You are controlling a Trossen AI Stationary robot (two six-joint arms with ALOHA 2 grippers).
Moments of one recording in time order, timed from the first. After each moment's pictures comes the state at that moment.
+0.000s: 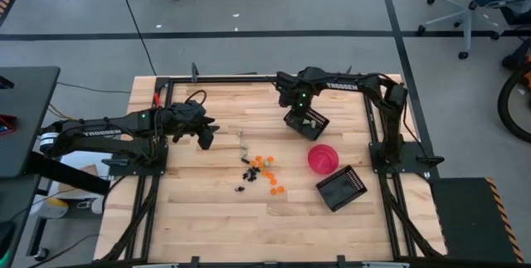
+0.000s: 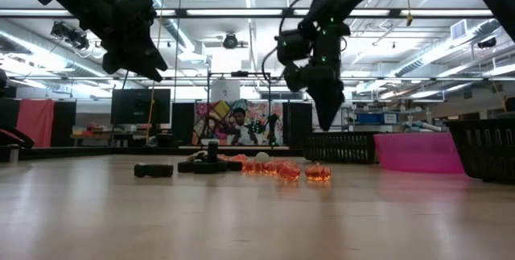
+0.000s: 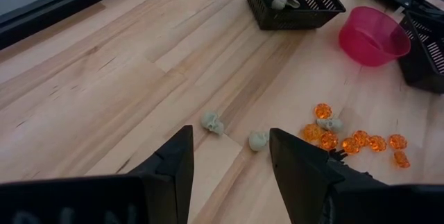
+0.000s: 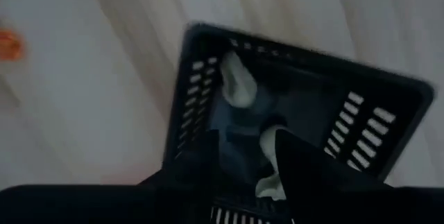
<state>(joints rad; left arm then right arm) 0.21 0.80 0.57 -0.40 -0.16 -0.43 -0.45 1.92 1.50 -1.07 -0.13 -0.03</state>
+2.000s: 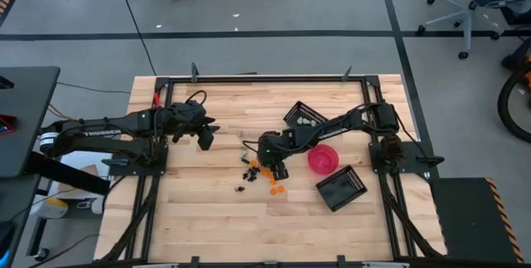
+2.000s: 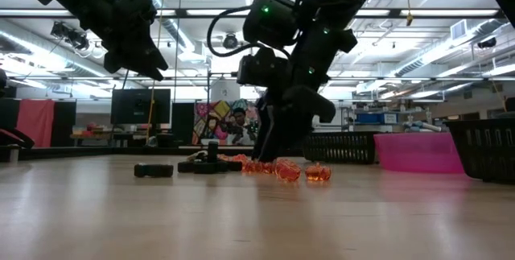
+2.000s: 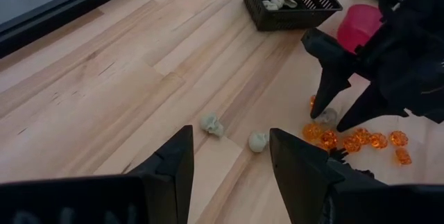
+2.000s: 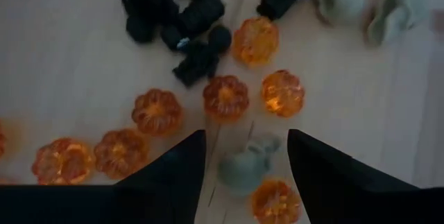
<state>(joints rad) 0.21 0.80 0.57 -0.40 -0.16 -0.41 0.02 2.01 1.26 -0.30 -0.03 -0.23</state>
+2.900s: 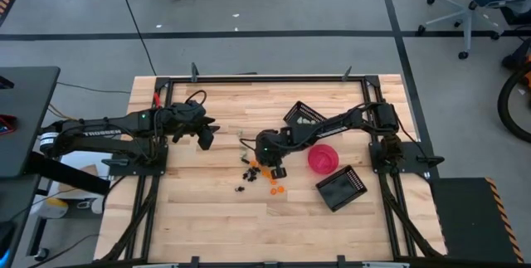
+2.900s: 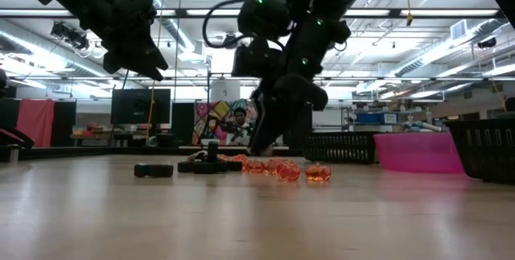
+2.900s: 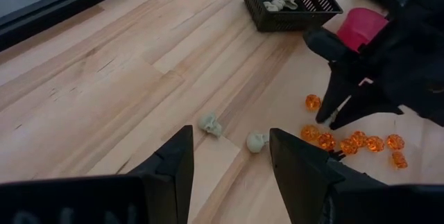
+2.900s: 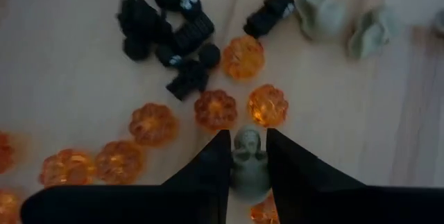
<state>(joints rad) 0.21 0.80 0.57 -0.40 -0.16 -0.43 0.01 2.01 1.33 -0.37 -0.02 -0.24</state>
